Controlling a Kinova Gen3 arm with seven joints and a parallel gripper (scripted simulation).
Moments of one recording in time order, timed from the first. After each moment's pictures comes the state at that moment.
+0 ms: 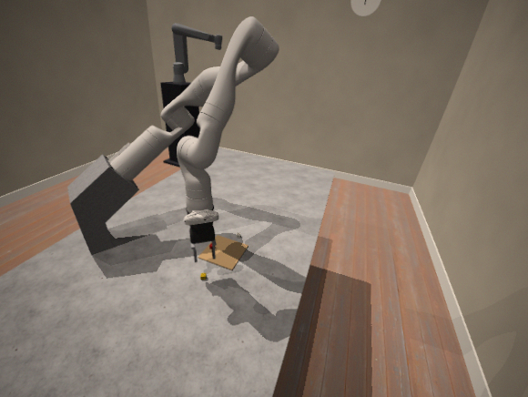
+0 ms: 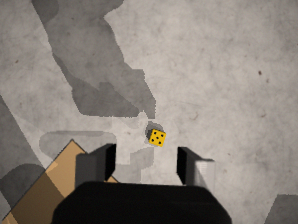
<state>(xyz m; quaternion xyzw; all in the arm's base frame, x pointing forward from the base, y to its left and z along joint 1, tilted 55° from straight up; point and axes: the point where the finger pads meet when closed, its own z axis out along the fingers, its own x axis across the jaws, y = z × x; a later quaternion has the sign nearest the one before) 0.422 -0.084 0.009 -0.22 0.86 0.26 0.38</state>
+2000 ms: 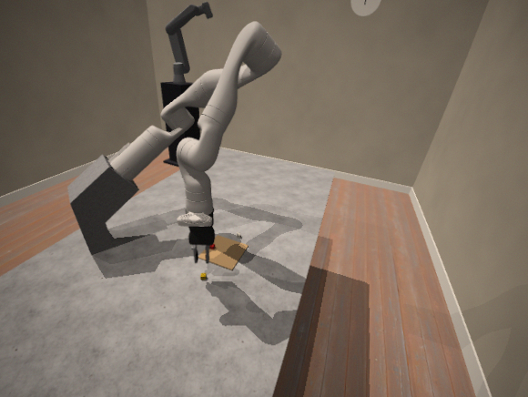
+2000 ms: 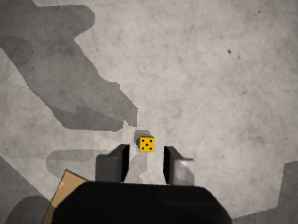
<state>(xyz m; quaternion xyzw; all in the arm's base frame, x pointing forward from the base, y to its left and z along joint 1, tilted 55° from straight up) 0.422 -0.091 -0.002 -0.10 0.88 0.31 0.33</state>
